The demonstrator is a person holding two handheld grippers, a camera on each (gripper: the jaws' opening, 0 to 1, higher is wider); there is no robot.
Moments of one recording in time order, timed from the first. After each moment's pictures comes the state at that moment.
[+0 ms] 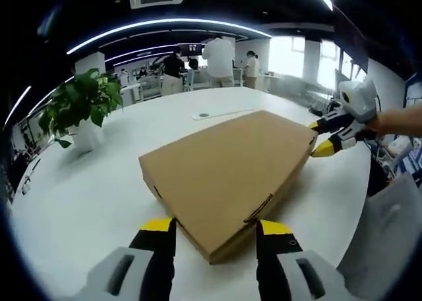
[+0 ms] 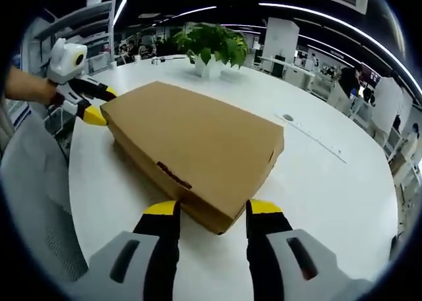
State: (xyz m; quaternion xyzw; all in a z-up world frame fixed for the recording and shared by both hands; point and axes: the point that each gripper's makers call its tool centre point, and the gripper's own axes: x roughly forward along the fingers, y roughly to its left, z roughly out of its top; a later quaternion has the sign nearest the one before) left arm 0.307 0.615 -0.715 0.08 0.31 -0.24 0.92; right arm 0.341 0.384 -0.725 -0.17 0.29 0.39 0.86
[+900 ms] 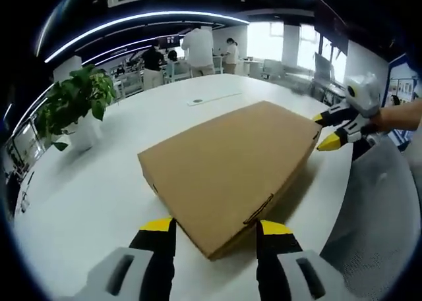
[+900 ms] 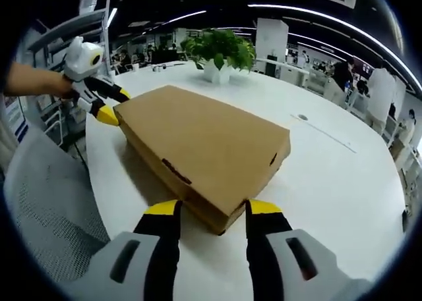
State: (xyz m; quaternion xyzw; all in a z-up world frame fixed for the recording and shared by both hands) left arm 0.277 0.685 -0.714 0.12 0.34 -0.30 0.88; right arm 0.272 0.451 -0.723 -0.14 0.29 0.37 0.87
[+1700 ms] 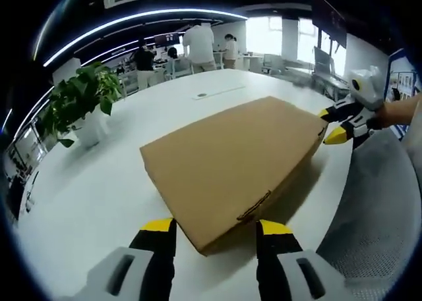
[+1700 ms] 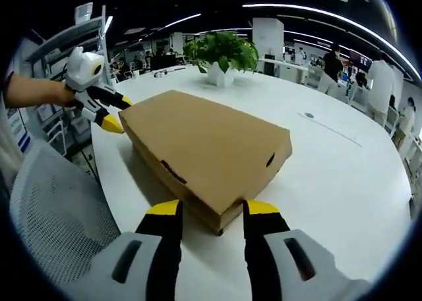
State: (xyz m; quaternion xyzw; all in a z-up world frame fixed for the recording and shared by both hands) left arm 0.259 0.700 -0.711 0.13 0.35 -0.29 0.88; right arm 0.258 0.470 -0.717 -0.11 0.29 0.37 0.88
